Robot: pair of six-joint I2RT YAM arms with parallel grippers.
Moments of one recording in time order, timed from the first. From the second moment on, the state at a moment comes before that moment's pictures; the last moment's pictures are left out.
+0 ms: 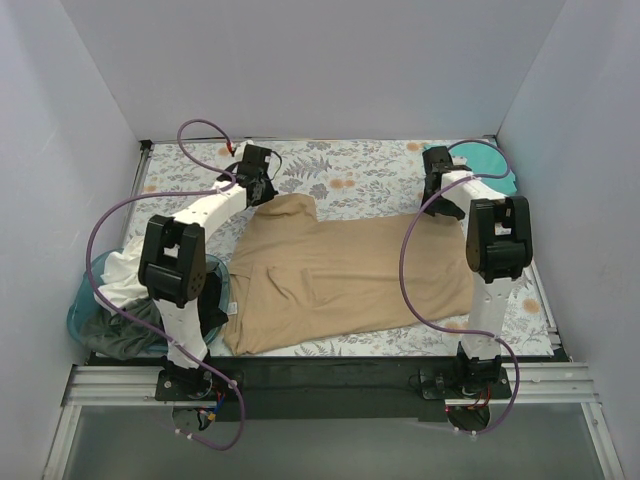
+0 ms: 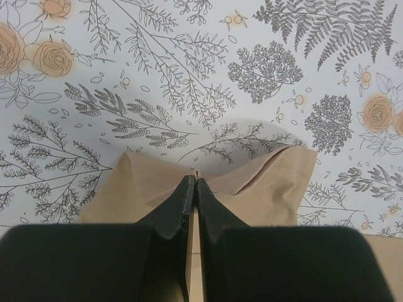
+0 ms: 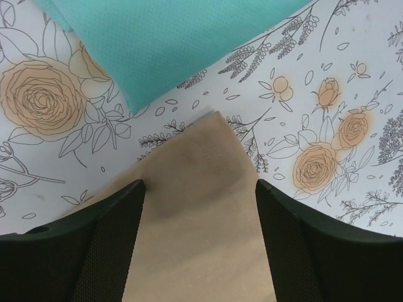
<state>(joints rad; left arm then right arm) -0.33 1.93 1.47 -0.36 -0.28 -0.61 0.13 2.09 1.54 -0.60 0.47 0.36</state>
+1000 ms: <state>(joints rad) -0.33 1.82 1.37 -0.34 -0.28 -0.65 0.12 2.11 1.54 -0.60 0.45 0.42</state>
